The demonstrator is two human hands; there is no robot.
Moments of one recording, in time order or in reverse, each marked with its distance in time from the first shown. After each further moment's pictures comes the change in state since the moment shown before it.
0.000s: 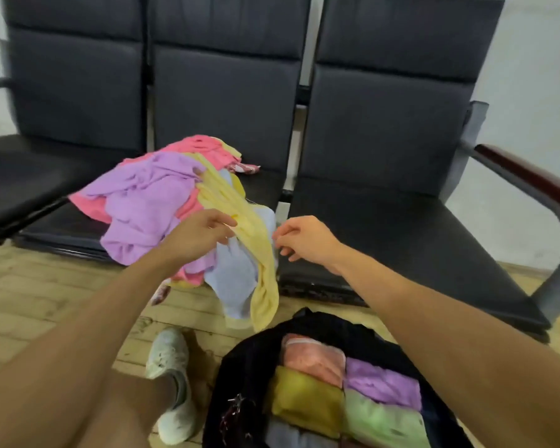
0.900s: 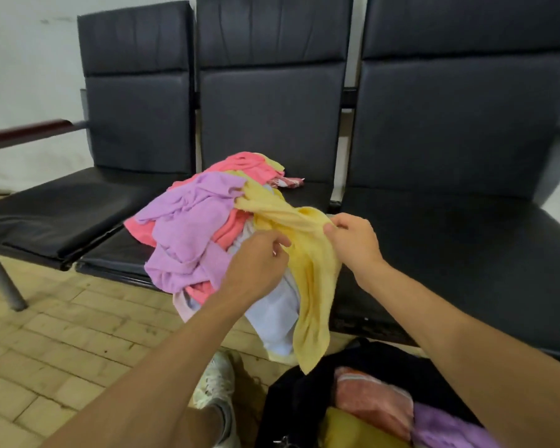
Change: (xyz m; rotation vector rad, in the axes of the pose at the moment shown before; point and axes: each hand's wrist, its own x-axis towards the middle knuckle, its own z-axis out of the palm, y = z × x) left_hand 0.031 -0.002 0.043 0.336 0.270 0.195; right_hand 0.061 0.011 0.013 0.256 0.345 -0.022
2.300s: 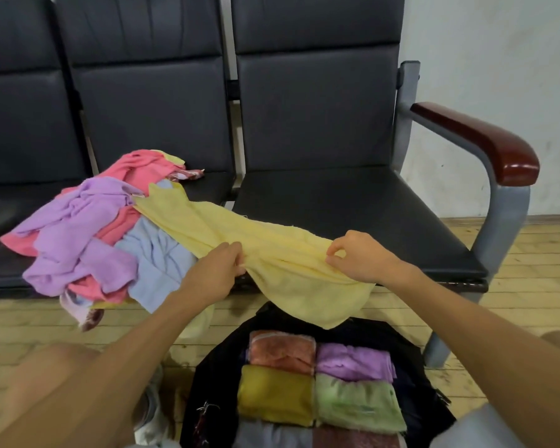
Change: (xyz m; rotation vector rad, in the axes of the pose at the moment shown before) left_hand -0.038 0.063 0.097 0.253 -0.337 0.192; right_hand -0.078 0.103 -0.210 -0.778 -0.258 -0.054
